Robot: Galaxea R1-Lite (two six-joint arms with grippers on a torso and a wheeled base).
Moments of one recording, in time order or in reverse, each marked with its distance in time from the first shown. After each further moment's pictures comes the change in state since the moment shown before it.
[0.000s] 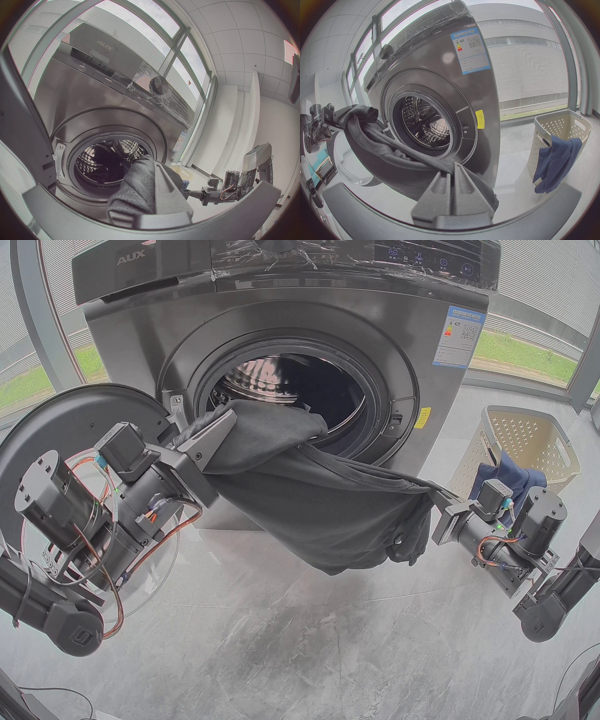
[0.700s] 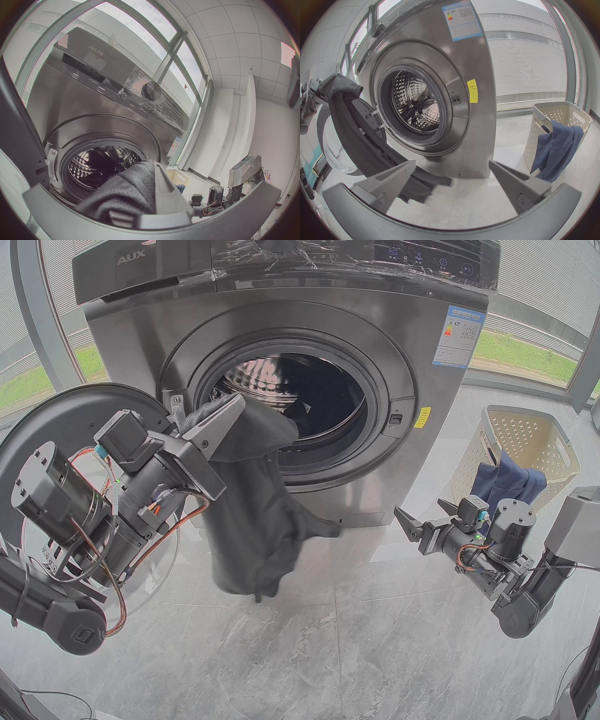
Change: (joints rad) left arm -0.035 -0.006 -0.040 0.000 -0.001 0.003; right arm -0.044 0.175 -0.057 -0.020 0.002 -0.014
